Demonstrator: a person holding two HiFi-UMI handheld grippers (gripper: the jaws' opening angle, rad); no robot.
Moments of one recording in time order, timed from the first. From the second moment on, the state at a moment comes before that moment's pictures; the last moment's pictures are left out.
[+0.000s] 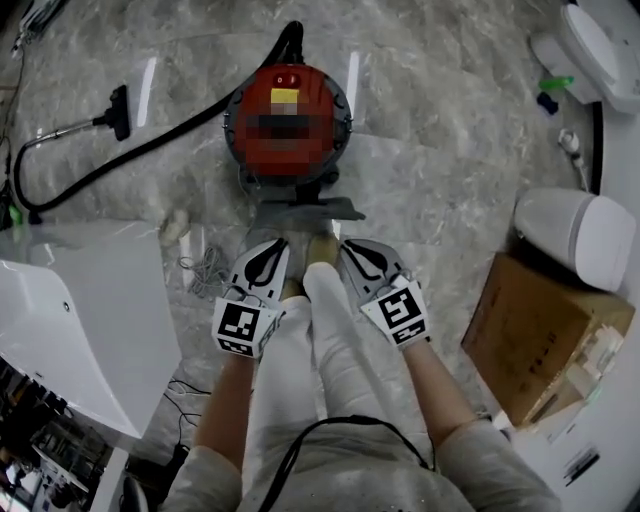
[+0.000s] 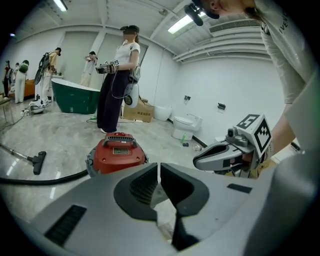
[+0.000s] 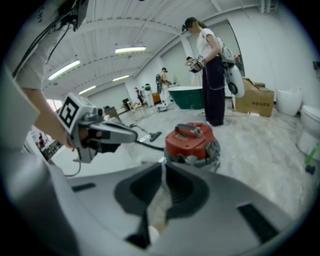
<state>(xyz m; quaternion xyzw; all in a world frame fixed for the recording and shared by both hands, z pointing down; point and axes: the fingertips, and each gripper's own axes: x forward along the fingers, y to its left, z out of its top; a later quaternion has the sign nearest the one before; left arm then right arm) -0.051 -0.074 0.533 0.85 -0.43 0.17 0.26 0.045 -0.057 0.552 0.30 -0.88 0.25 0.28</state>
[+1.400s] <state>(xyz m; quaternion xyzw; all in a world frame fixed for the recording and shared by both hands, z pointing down) -0.043 -0.087 0.688 0.88 -0.24 0.36 0.20 0.026 -0.085 0.700 0.19 -0.84 0.18 0.47</state>
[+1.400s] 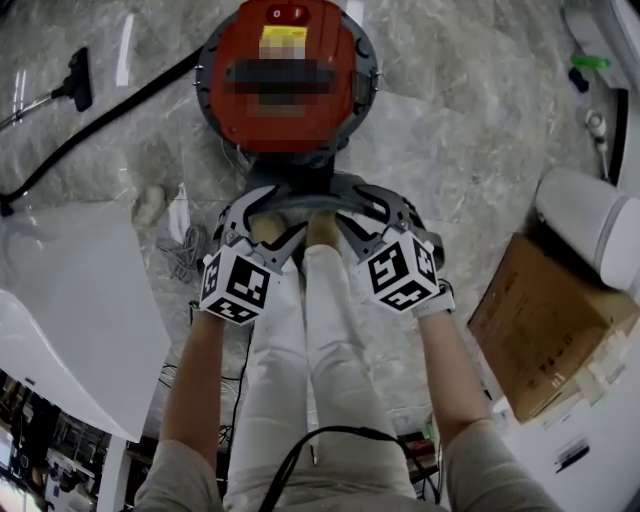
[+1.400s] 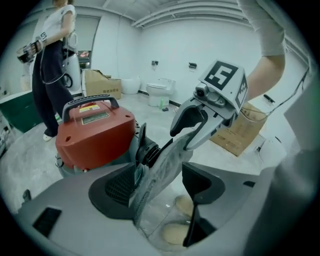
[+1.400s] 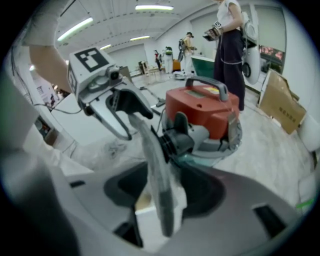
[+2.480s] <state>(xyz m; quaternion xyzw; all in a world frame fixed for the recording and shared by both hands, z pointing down) -0.044 -0.073 0.741 0.82 -0.09 0.56 0.04 0.011 -0.084 0.731 0.10 -0.83 0.10 0.53</state>
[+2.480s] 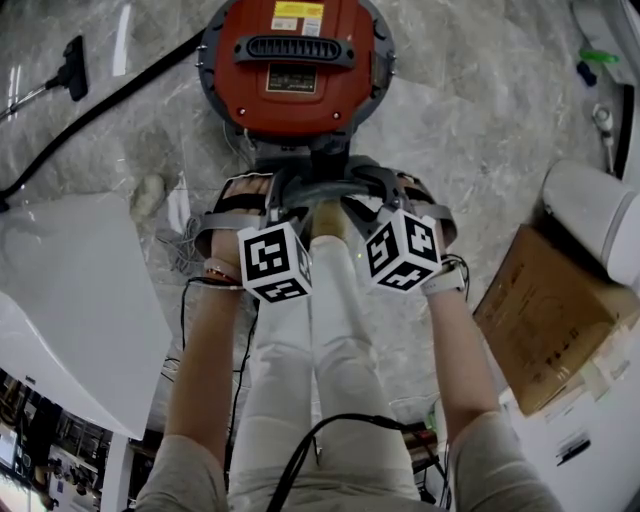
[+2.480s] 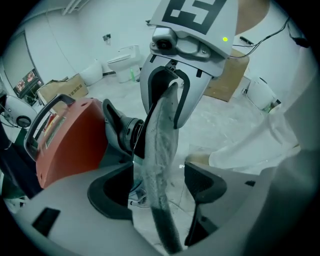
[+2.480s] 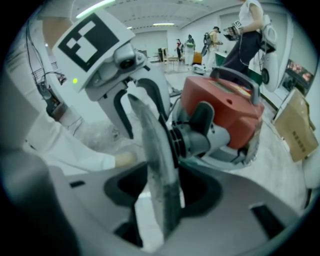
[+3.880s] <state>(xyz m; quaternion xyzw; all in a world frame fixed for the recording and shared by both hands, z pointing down) -0.046 -0.086 0.769 0.79 -0.13 0.59 0.02 0.011 -0.086 0.743 0.10 -0.83 0.07 0.54</state>
